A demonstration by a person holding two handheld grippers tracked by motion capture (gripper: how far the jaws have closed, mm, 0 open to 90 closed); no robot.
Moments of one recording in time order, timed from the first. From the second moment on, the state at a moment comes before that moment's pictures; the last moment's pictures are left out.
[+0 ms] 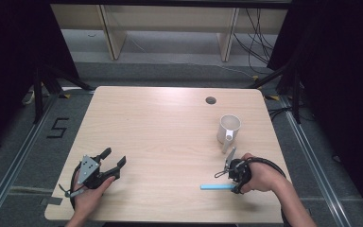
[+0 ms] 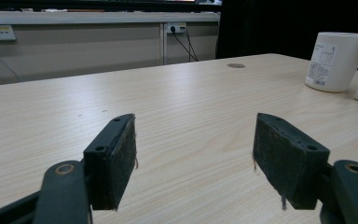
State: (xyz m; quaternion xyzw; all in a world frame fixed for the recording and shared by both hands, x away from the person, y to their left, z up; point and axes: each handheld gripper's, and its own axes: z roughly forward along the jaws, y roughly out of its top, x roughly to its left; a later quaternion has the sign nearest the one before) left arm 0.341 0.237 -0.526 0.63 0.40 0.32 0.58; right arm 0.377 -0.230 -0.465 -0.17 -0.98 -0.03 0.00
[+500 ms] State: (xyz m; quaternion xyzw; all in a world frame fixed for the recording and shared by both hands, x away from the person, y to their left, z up) left arm 0.340 0.238 -0.525 0.64 0.40 0.32 0.57; right arm 0.377 -0.220 -0.471 -0.15 -0.99 -0.01 0.01
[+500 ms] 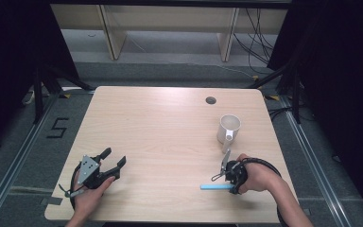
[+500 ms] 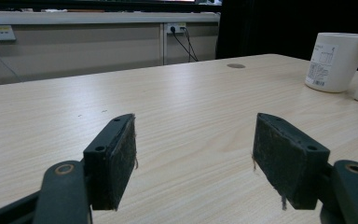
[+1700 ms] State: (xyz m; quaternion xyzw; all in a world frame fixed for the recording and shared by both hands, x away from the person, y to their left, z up) left arm 0.340 0.238 -0.525 0.64 0.40 0.32 0.57; right arm 0.381 -0.214 -0.472 -0.12 -0.99 0.00 0.01
